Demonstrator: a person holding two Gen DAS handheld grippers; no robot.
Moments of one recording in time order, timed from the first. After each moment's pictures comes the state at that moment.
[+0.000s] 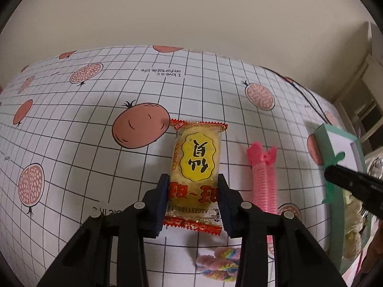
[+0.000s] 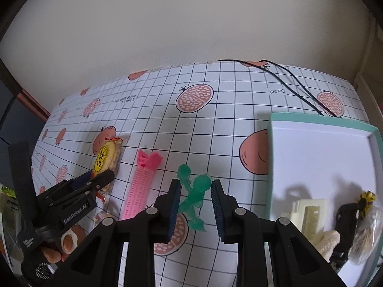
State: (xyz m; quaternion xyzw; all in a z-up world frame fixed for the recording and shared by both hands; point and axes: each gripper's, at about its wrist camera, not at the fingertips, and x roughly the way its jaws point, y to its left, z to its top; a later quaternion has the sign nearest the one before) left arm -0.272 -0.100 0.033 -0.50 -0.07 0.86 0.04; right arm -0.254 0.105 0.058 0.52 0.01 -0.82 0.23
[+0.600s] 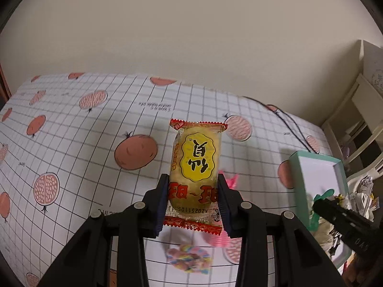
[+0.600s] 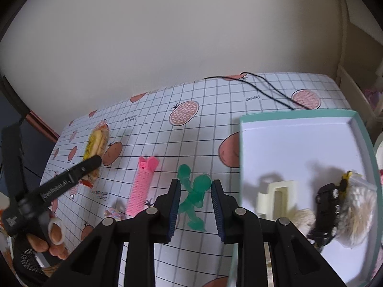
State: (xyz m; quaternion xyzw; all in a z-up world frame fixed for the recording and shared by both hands) left arm -0.261 -0.079 0.097 -0.45 -0.09 0.89 0.03; right arm -0.231 0.156 0.081 0.48 -0.05 -0.85 0.23
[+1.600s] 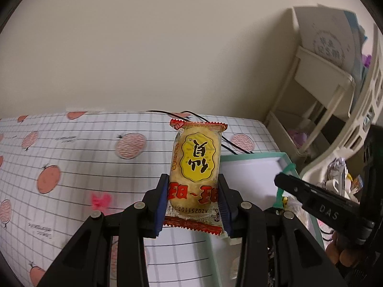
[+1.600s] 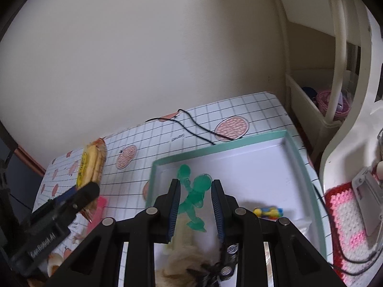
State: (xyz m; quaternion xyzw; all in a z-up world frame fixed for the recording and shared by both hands) left arm -0.250 0.086 0.116 -0.40 -0.04 0.90 0.15; right arm -0.276 0.283 0.094 0.43 -0.10 -0.88 0.16
